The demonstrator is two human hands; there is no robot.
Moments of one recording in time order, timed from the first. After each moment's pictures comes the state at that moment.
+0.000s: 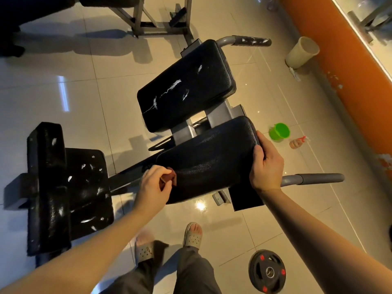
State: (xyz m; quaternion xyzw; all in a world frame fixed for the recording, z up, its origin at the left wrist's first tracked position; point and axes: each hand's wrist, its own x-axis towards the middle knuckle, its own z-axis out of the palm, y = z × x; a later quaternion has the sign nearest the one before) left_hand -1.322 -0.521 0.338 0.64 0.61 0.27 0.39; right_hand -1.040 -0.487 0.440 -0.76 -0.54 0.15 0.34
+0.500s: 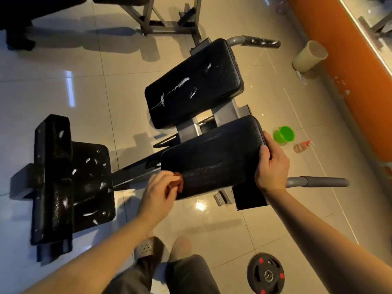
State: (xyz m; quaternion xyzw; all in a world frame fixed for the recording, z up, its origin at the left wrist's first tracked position) left_hand -1.322 -0.548 0.337 0.65 0.59 0.27 0.38; right_hand -1.039 -0.489 0.444 -0.74 -0.55 0.16 0.35
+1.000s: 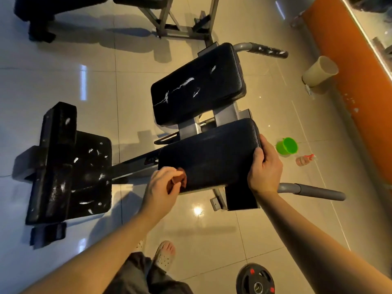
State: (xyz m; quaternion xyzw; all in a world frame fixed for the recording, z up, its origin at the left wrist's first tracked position) left_hand -1.289 -0.561 0.354 0.61 0.62 0.33 0.36; right_hand -1.037 -0.490 0.445 -0.74 -0.54 0.19 0.36
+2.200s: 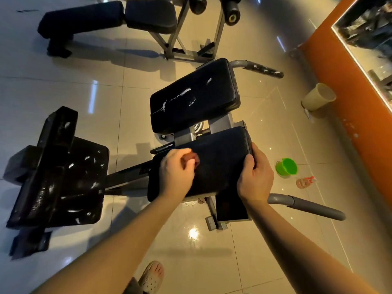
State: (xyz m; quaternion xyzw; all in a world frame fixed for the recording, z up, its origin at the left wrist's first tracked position) left_hand -1.211 -0.499 0.394 0.46 0.71 0.39 0.35; right_hand -1.033 -0.489 0.439 -0.73 -0.54 0.19 0.37
